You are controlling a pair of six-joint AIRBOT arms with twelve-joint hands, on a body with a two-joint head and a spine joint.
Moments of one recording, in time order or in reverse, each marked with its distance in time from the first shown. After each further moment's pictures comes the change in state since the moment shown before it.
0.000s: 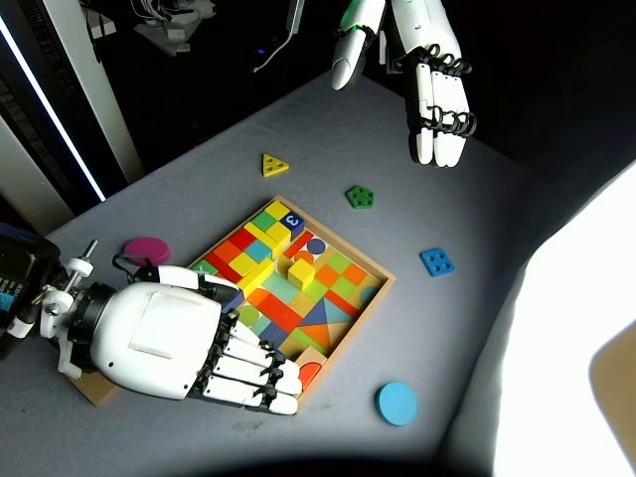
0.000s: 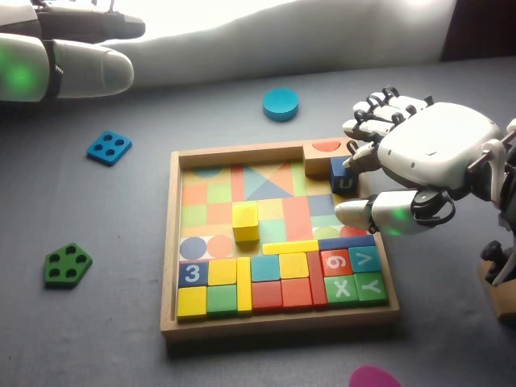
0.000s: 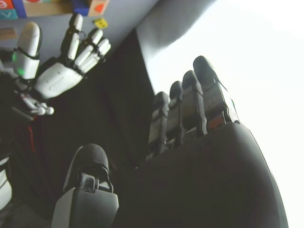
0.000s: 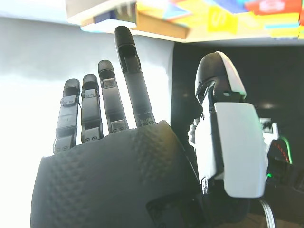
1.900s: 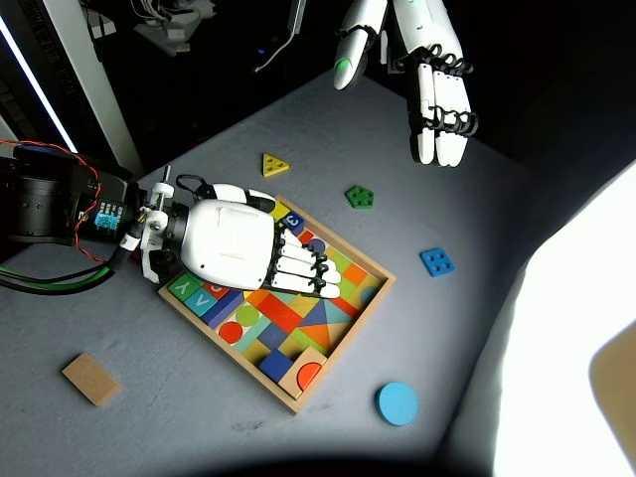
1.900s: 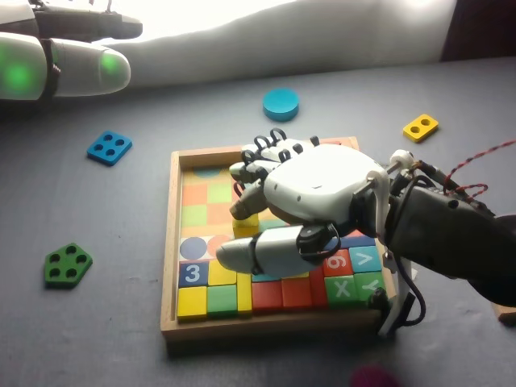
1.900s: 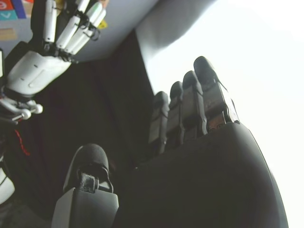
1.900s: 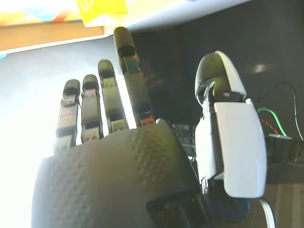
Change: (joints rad) left arm 0.000 -0.001 0.007 0.000 0.003 0.000; right arm 0.072 -0.190 -0.040 0.150 -0.034 0.000
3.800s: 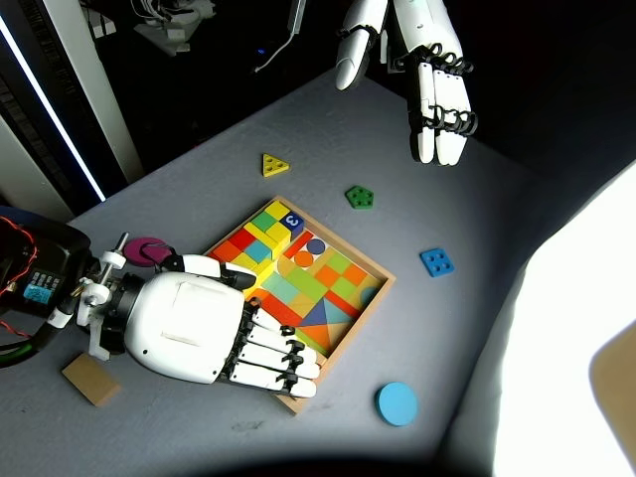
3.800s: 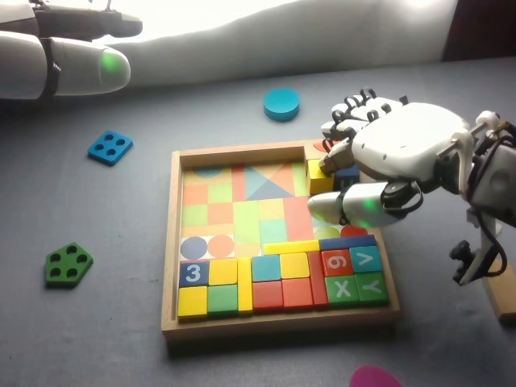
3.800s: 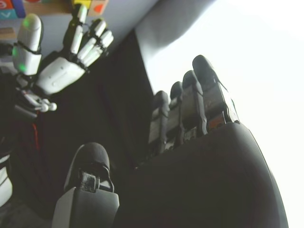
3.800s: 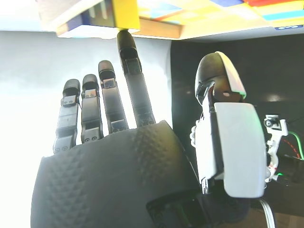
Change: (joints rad) left arm -0.001 0.000 0.000 0.000 0.001 -0.003; right arm -0.013 0.129 0.071 -0.002 -0.005 -0.061
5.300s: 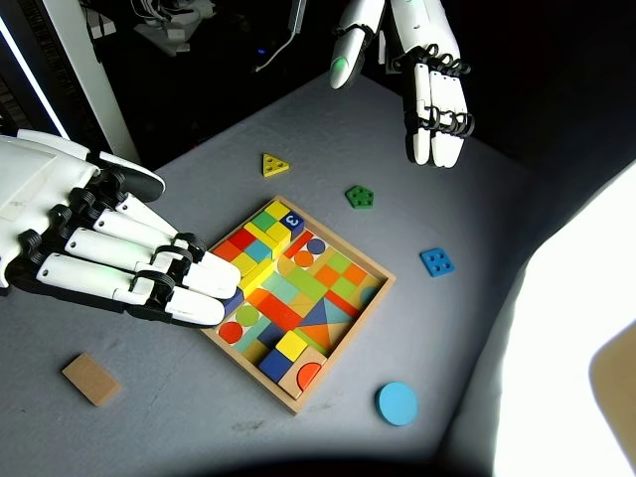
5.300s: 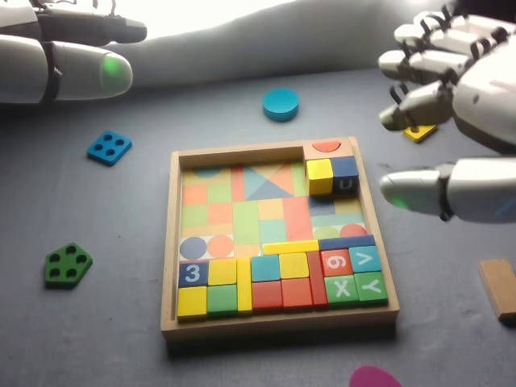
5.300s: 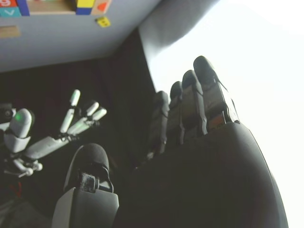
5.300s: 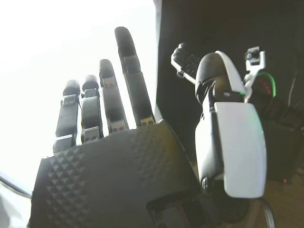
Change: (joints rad) left arm 0.000 0.002 -0.003 0.001 0.021 -0.005; right arm 0.175 0.536 -0.518 0.004 -0.071 -0.188
